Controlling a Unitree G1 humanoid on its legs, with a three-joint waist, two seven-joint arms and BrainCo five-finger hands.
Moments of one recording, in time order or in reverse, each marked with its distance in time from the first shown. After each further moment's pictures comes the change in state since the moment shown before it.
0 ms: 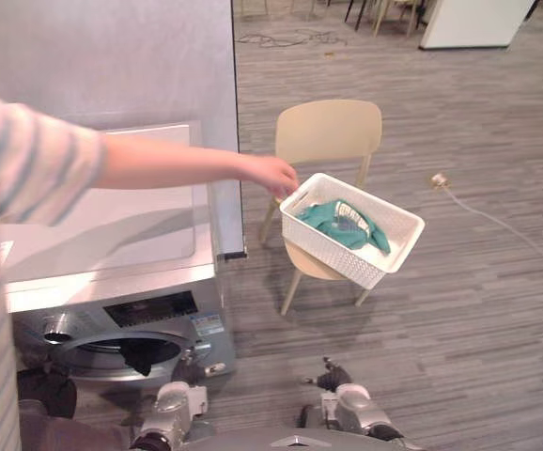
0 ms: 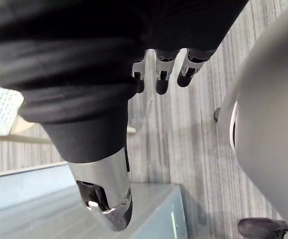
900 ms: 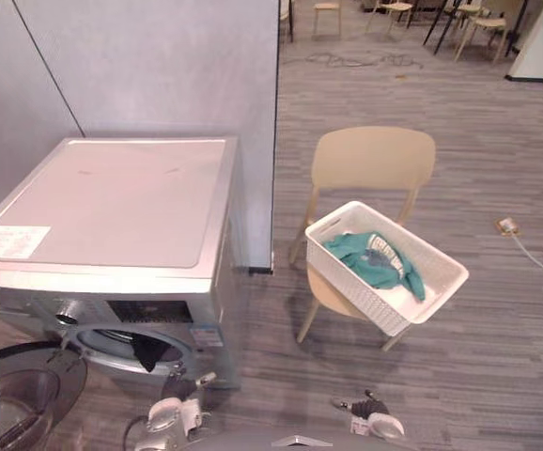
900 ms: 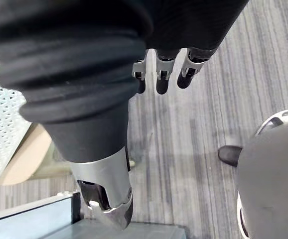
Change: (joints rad) left arm 0.083 0.012 0.083 -0.036 -0.037 -0.016 0.027; right arm 0.114 -0.014 -0.140 0.011 0.071 -0.020 -0.110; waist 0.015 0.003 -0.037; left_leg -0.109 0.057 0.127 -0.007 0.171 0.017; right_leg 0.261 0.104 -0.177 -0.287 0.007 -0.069
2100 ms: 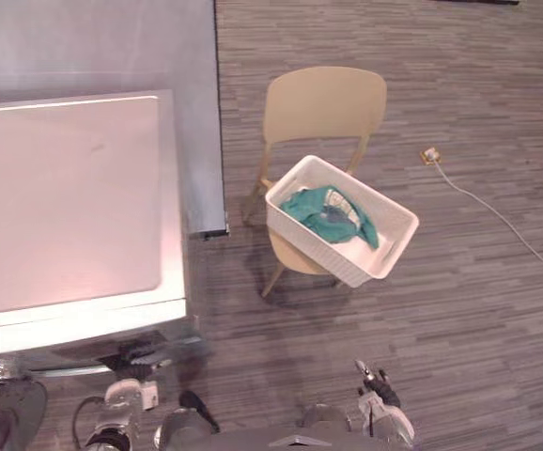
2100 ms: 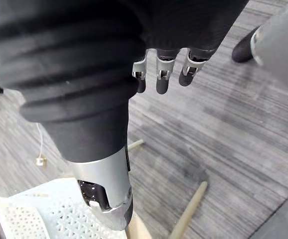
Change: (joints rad) left arm -0.102 0.199 0.126 0.069 0.062 0.015 0.068; right arm 0.011 0.039 -0.114 -0.176 0.636 -0.128 0.210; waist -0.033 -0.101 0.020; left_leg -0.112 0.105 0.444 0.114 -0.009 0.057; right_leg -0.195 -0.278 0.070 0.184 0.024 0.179
